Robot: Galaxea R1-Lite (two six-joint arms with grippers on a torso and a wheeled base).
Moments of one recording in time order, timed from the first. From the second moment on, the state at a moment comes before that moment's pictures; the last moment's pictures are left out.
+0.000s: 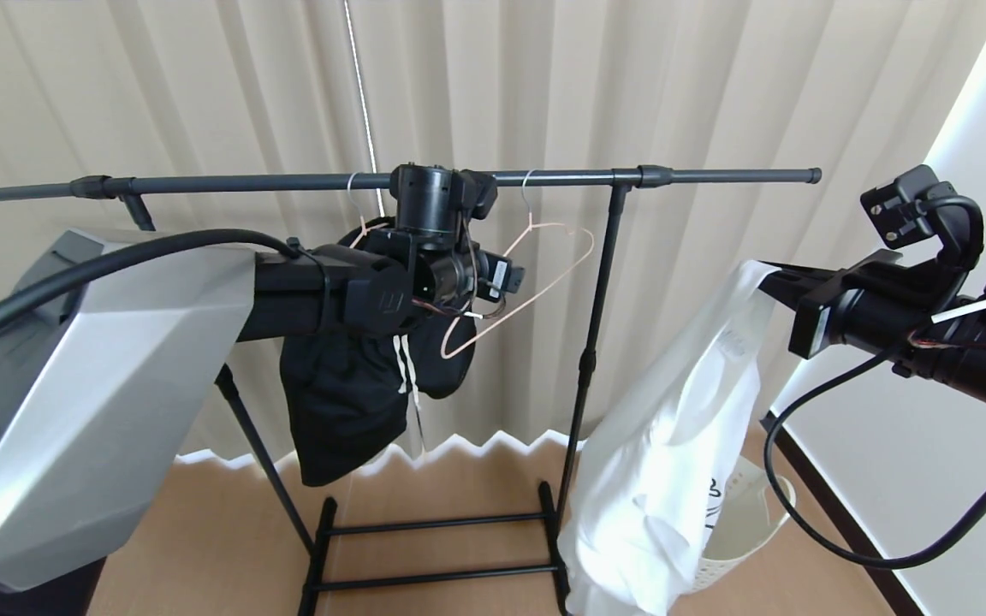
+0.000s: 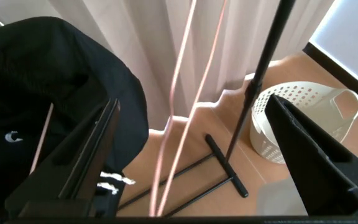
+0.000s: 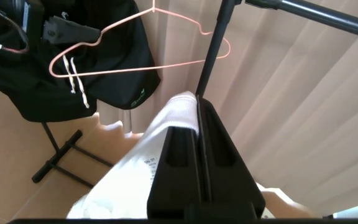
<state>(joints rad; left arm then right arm) -0.53 2.30 -1.91 -0.10 0.17 0.14 0.21 1.56 -0.75 -0.73 0.25 -0.15</state>
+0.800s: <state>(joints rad) -0.52 2.45 -1.99 -0.12 0.13 0.19 0.21 1.57 -0.75 -0.73 0.25 -0.15</state>
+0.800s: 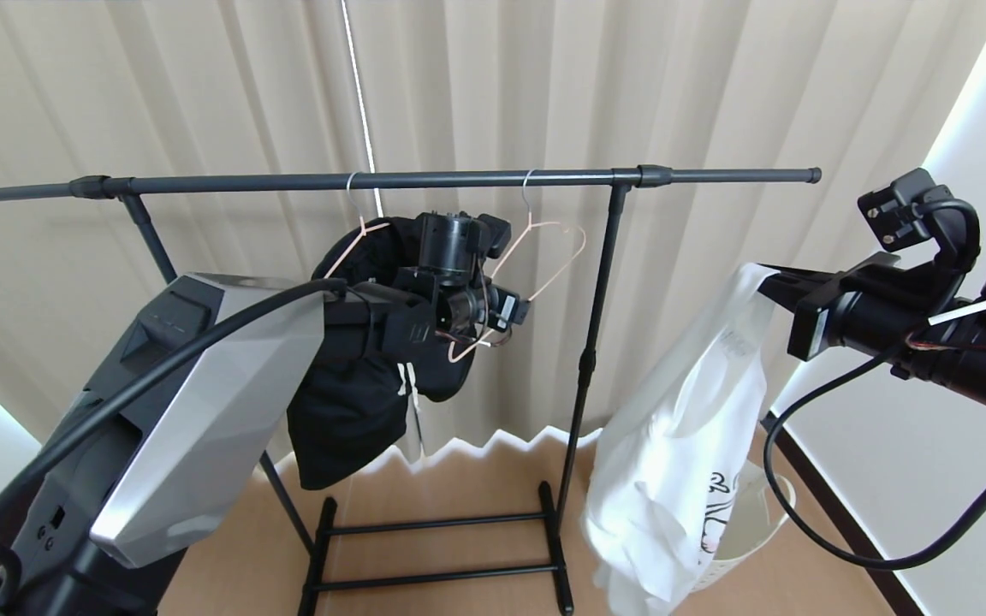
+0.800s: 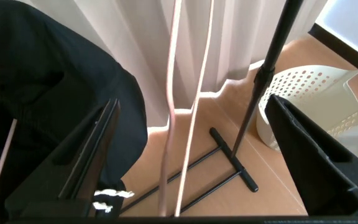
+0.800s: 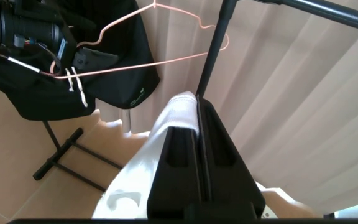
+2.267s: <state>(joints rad) -0.50 2.51 -2.00 -0.22 0.14 0.18 0.21 1.58 -0.74 -0.73 0.25 -0.15</state>
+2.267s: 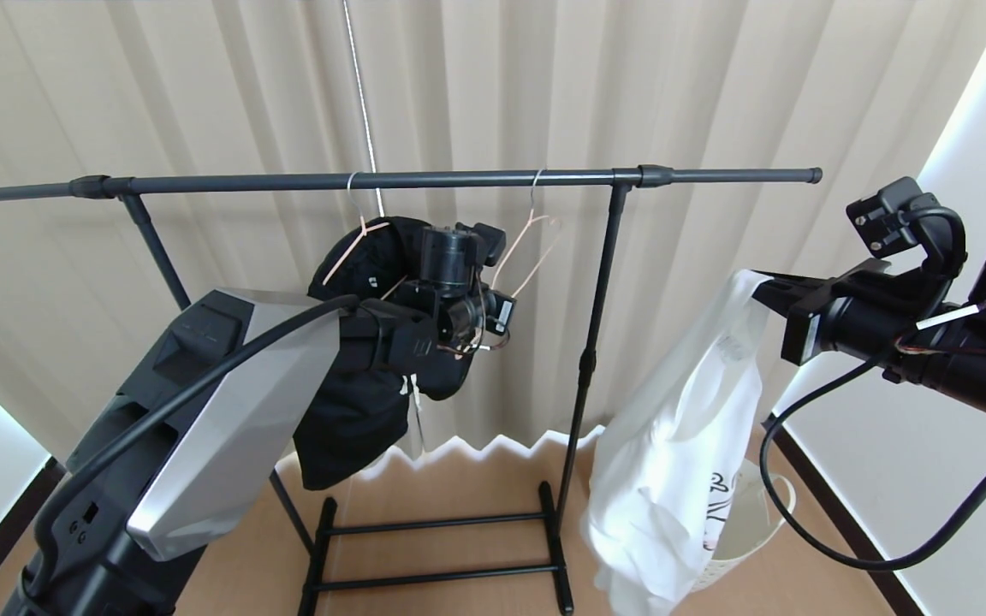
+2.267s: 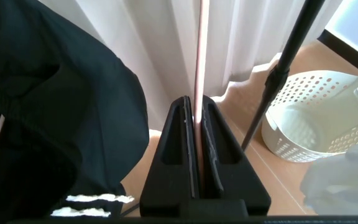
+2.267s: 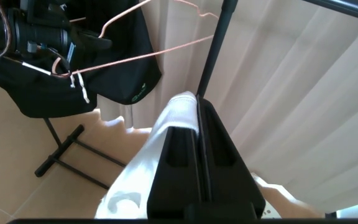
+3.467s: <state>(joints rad) -0.54 2.41 -1.95 -0.23 0.16 0.11 0.21 1.58 -0.74 -0.73 0.25 -0.15</state>
